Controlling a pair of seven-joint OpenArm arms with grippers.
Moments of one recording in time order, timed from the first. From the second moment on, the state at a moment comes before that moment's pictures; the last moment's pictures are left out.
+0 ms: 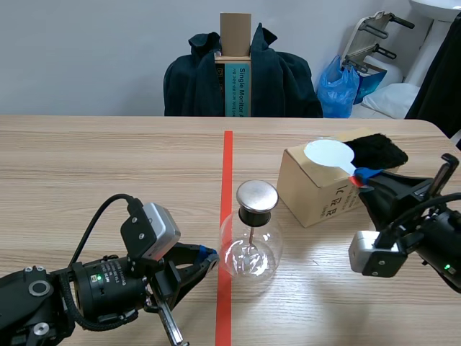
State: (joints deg) left arm 5.3 -25.4 33.0 73.4 -0.7 -26.8 -22.9; right arm -9.5 29.0 -10.1 67.3 -61.2 -33.6 34.9
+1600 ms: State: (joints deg) left arm 41.9 -44.9 8.6 114.3 -11.6 -19.9 -20.0; right arm -8.8 33.4 -14.4 61.4 -35.7 -31.2 36.5
